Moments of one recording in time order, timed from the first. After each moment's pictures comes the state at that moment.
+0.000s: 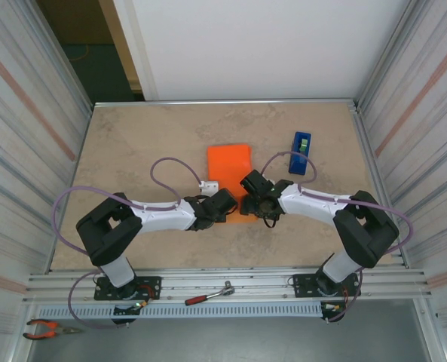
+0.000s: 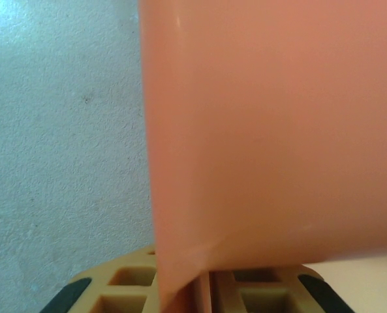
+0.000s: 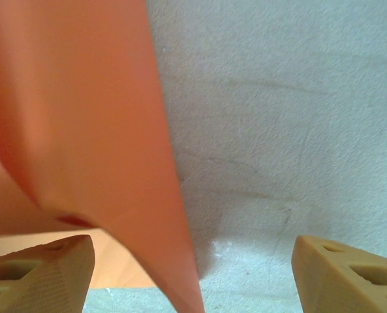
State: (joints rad) left arm -0.99 1.69 0.89 -0.31 -0.44 -0.88; right arm 0.76 1.56 0.88 -0.56 0.13 0.88
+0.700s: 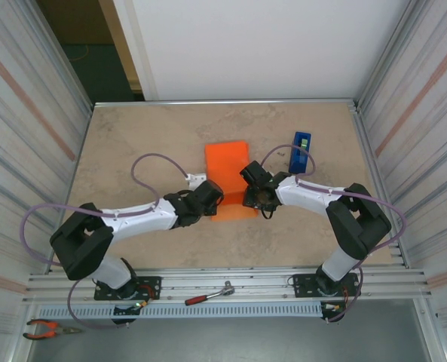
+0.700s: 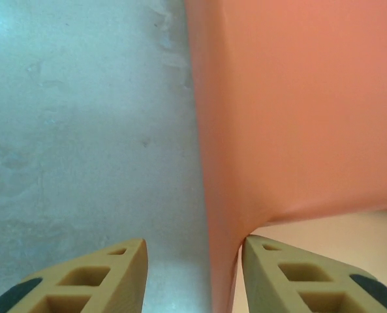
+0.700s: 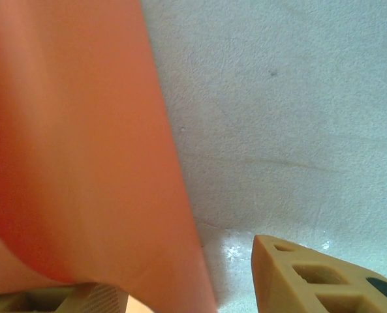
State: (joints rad) left arm -0.90 1.50 0.82 -0.32 -0.41 -0.82; right arm 0.70 1.64 0.95 -0.53 0.13 0.85
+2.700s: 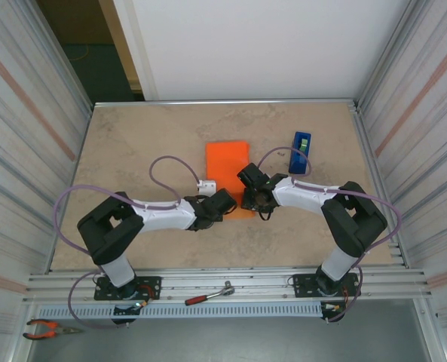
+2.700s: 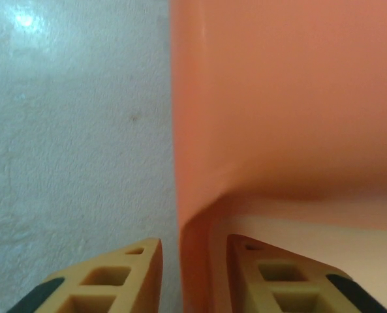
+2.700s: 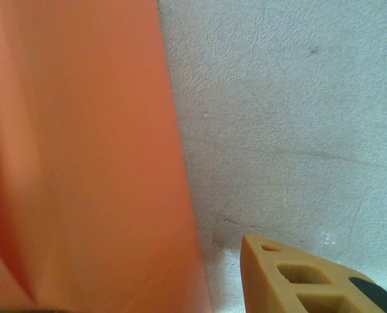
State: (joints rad) left arm -0.99 1.70 0.88 -0.34 -0.53 -0.86; right arm 0.73 1.67 0.95 -0.50 0.10 0.85
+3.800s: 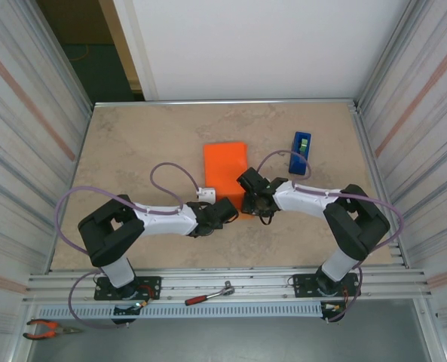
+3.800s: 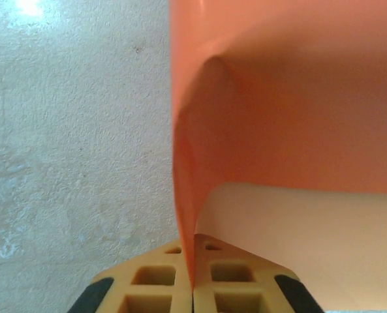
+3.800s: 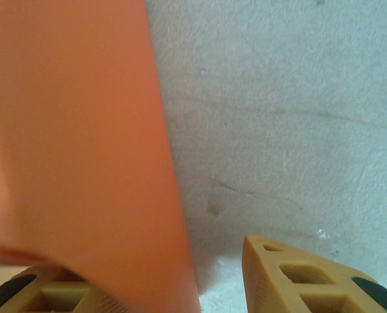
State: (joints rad) left arm -1.04 1.70 0.86 -0.39 -0.52 -0.96; right arm 0.76 1.63 0.90 -0.51 0.10 0.86
